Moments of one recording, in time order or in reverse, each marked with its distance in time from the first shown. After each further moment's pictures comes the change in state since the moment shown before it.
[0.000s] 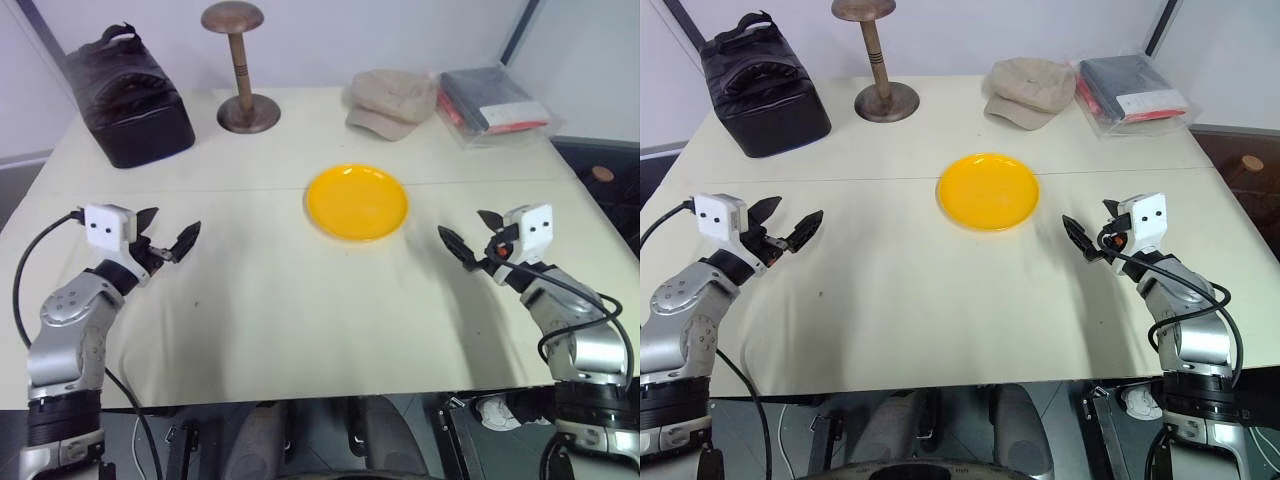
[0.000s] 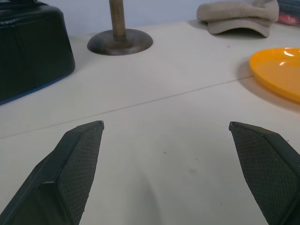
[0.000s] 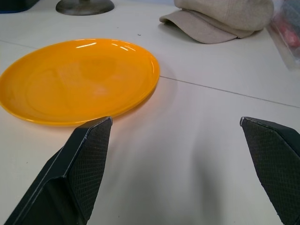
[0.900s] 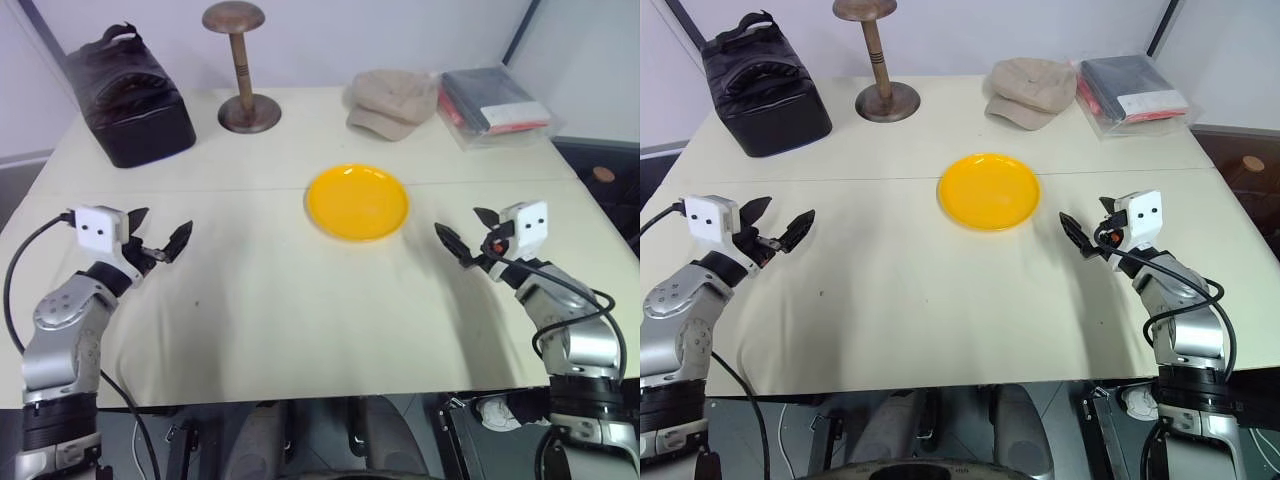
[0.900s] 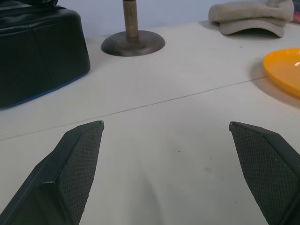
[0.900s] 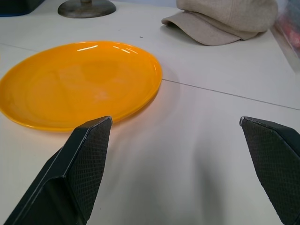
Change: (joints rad) left arm 0.000 0.004 0.020 0.002 0.009 -0.009 0.020; right arm -0.022 0.009 0.012 0.038 -0.002 -0.020 0.003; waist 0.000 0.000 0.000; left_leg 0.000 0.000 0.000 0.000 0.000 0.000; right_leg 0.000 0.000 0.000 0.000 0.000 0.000
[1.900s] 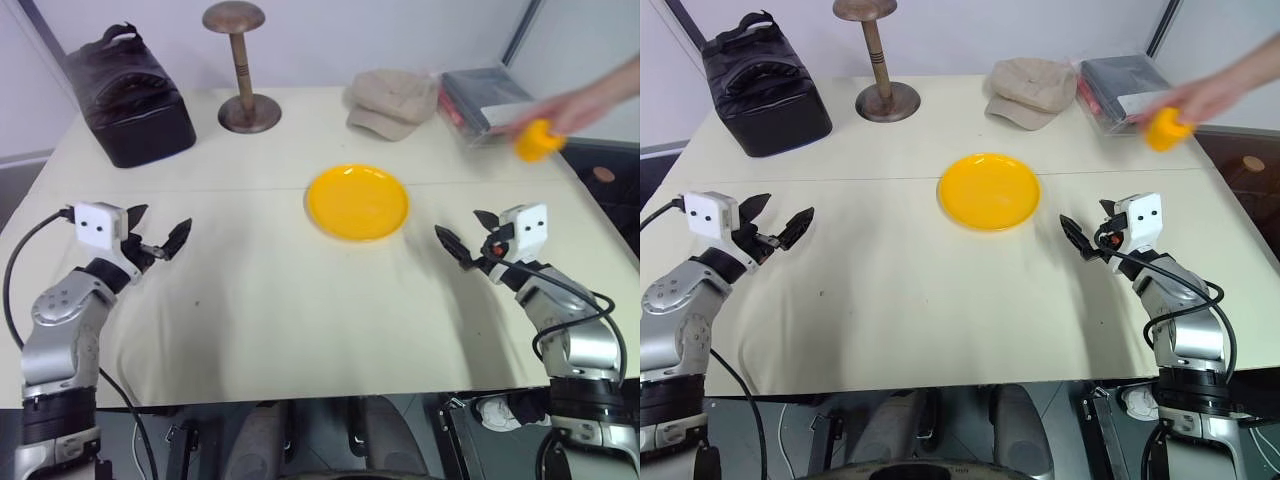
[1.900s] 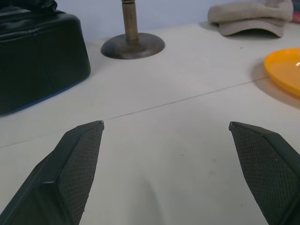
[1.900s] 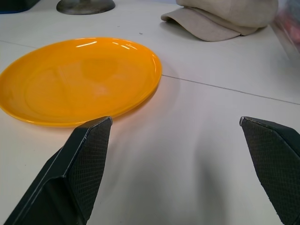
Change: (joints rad) left arm -0.031 0.011 -0.002 0.030 0.012 -0.015 -0.020; right arm 0.009 0.000 0.000 0.000 0.000 0.000 -0.002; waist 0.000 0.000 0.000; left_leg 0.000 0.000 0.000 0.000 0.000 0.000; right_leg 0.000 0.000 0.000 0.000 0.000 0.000
